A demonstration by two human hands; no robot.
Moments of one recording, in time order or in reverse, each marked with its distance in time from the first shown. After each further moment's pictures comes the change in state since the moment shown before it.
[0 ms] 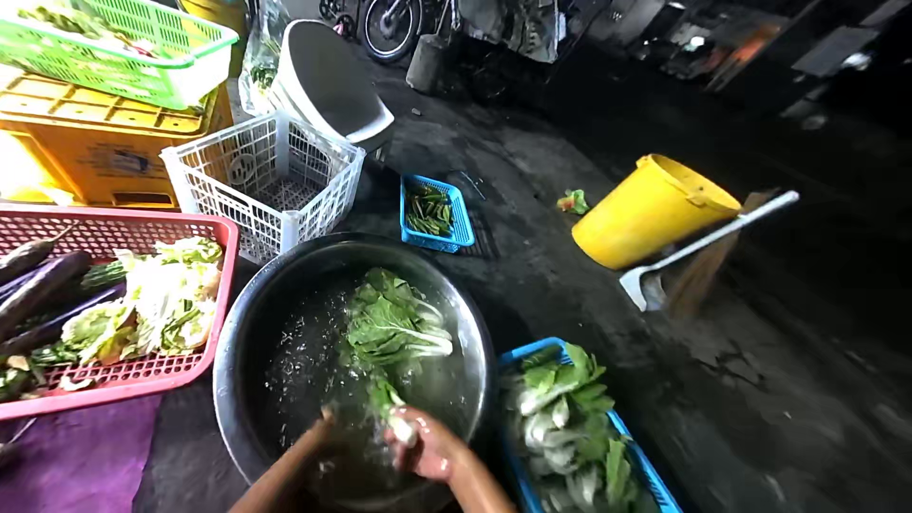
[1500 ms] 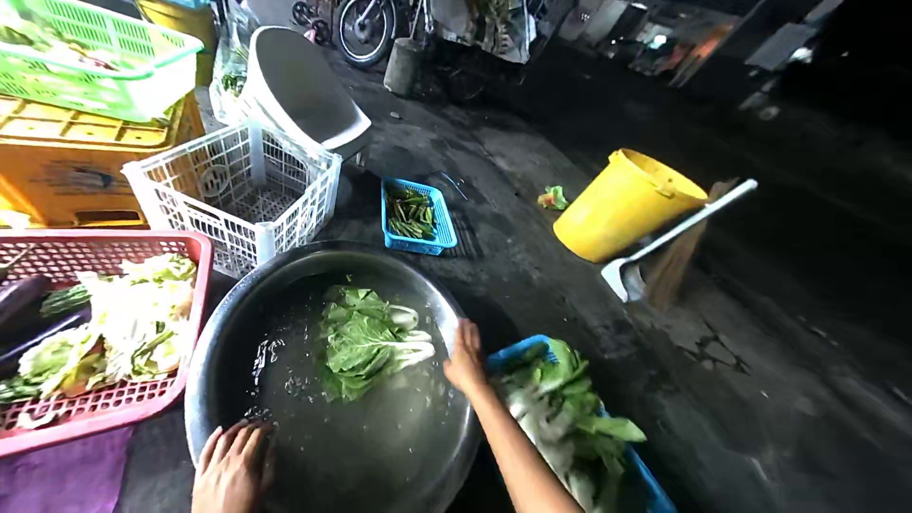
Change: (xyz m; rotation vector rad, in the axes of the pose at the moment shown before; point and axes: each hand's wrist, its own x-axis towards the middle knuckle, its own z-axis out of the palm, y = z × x) left_hand -0.049 -0.084 -0.005 0.283 1.088 0.497; right_hand 0.040 -0.085 -0.106 -1.303 0.857 -0.525
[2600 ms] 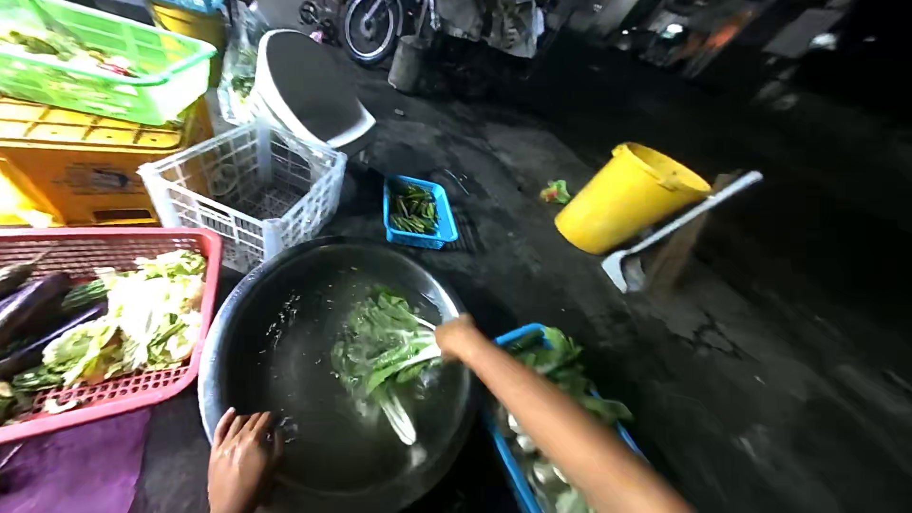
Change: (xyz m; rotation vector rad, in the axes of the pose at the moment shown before) left_hand 0.001 0.007 0.017 0.106 0.146 0.025; right_hand -0.035 -0.113 -0.121 -0.726 -0.723 -0.097
